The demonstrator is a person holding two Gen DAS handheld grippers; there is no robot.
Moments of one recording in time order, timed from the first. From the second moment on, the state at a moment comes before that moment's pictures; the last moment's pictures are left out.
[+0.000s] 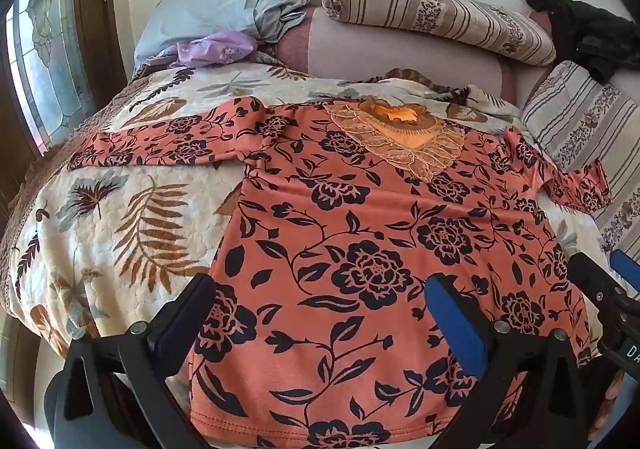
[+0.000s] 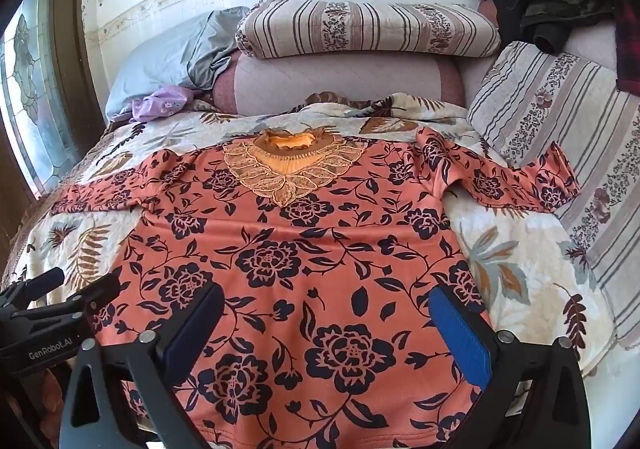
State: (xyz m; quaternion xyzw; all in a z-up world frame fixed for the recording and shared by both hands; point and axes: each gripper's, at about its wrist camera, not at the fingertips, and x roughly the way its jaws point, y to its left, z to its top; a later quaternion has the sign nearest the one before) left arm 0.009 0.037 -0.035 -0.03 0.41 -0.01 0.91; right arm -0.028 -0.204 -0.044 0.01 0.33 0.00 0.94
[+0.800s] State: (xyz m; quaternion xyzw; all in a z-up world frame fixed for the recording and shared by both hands) left arm 0.020 0.022 -0.039 0.01 0.41 0.00 0.91; right arm 0.000 -0.220 -0.057 0.05 0.34 0.02 0.94
